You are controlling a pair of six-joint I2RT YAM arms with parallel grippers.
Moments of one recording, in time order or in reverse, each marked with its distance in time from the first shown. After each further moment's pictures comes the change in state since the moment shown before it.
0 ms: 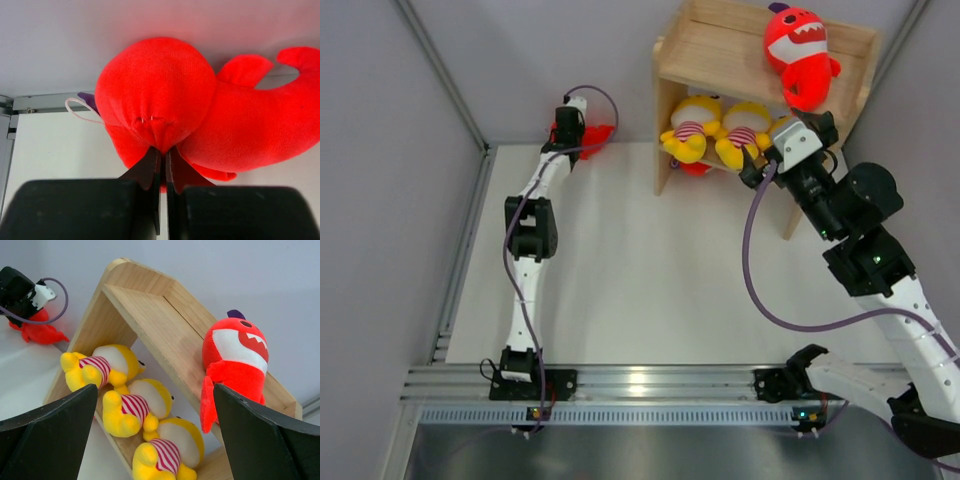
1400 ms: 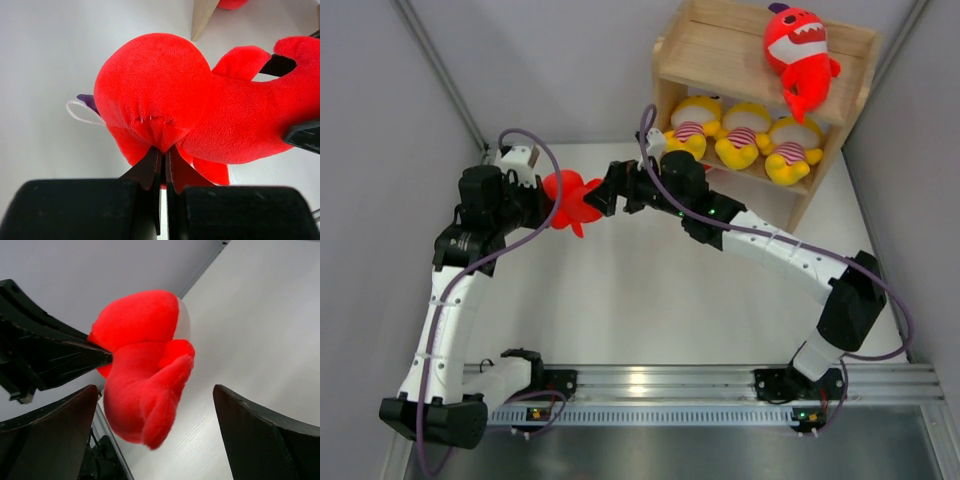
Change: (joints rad) left arm -0.010 -1.606 -1.138 -0.492 0.533 -0.240; right arm 0.318 0.672 0.138 0.190 -0.227 1.202
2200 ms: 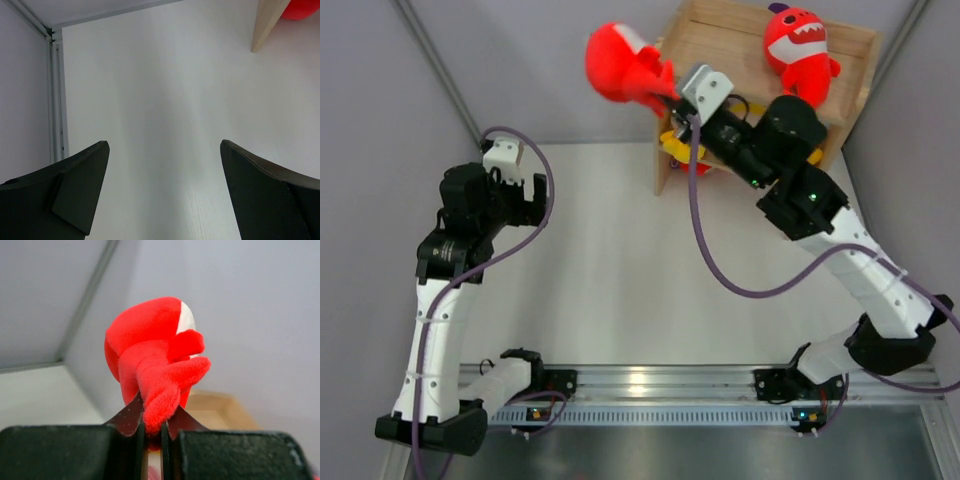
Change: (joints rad) left arm 0.003 -0.033 0.109 -0.084 -0.226 0.148; right arm 0.001 -0.157 0.448 -0.237 0.117 -1.082
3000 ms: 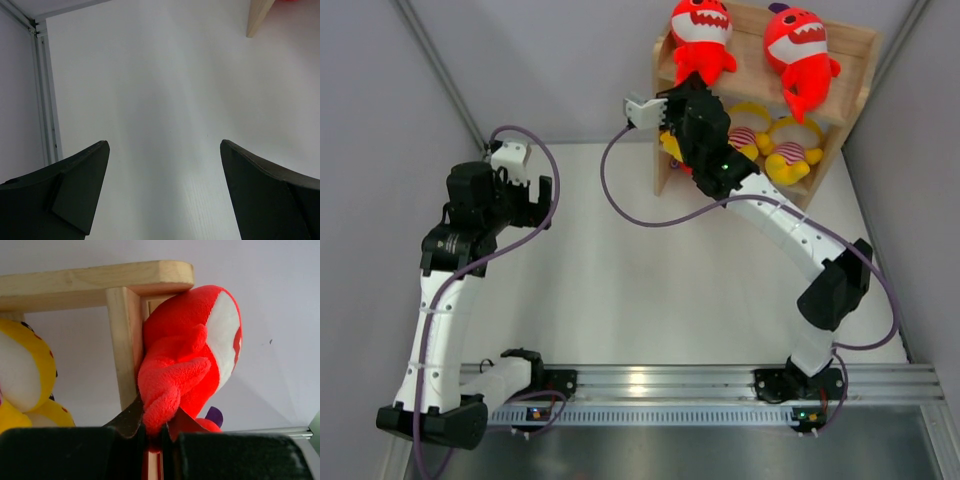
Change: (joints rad) left arm 0.000 0.030 0.000 -0.029 0.032 0.023; right arm -0.168 0.303 -0.106 0.261 0.536 -1.017
